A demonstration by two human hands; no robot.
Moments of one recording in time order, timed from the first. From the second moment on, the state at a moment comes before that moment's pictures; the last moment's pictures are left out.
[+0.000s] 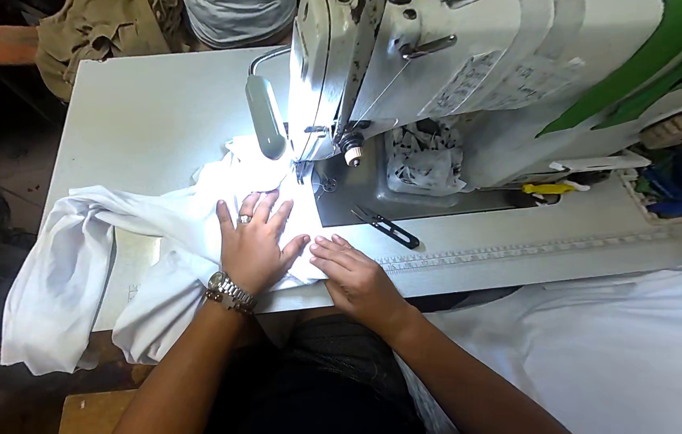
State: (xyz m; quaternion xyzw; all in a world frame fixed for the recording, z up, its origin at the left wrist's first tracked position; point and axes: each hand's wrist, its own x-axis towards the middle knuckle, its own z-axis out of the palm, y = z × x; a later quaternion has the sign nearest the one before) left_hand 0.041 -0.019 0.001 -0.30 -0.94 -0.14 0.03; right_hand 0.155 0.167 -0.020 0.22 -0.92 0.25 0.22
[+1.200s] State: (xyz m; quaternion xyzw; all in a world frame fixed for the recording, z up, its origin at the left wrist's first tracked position) left_hand -0.030 -0.045 0.036 -0.41 -0.90 -0.09 0.09; right_hand 0.072 0.155 -0.008 0.13 -0.94 0.24 0.21
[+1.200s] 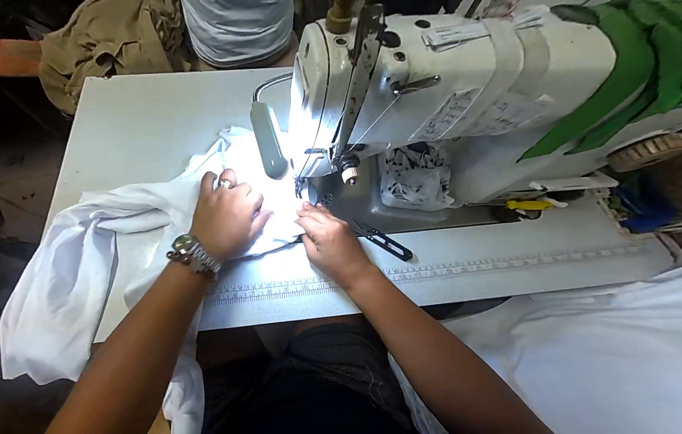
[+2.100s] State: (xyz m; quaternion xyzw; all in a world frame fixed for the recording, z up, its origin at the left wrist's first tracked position) left_hand 0.038 -0.019 0.002 -0.30 -0.94 -0.13 0.04; right_hand 0.132 0.169 -0.015 0.20 -0.92 0.25 0.22
